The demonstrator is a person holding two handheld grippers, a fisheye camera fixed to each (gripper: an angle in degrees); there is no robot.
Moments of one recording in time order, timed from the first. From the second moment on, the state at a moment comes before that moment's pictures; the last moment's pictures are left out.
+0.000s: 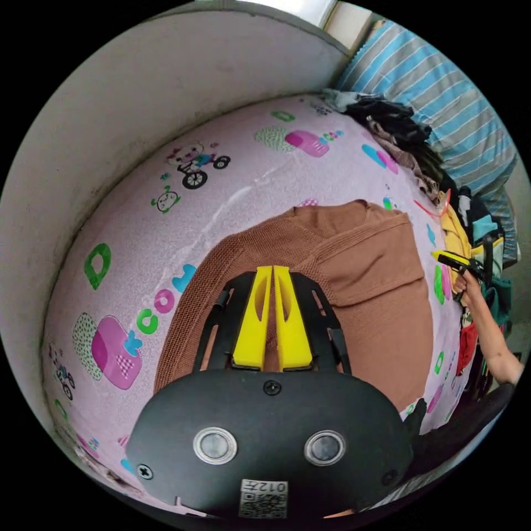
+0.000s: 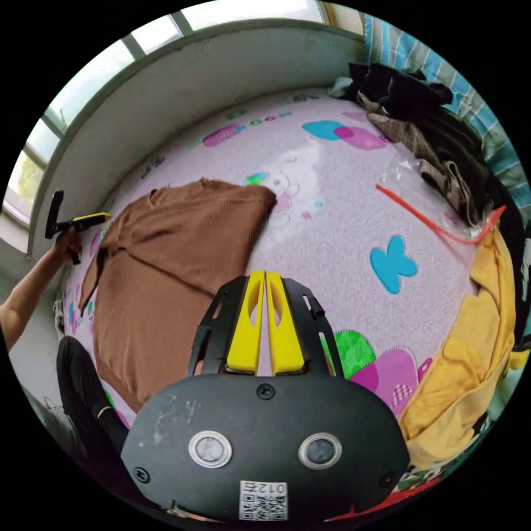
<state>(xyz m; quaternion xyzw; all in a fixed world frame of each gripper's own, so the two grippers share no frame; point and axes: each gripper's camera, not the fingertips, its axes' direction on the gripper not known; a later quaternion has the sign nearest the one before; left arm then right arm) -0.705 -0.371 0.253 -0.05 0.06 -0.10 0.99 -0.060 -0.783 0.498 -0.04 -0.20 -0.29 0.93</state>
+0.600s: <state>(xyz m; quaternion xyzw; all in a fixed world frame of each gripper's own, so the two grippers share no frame) -0.650 -0.367 0.300 -0.13 0.04 -0.04 0.99 -0.180 -0.758 0.491 -0.04 -0.10 -0.35 0.93</state>
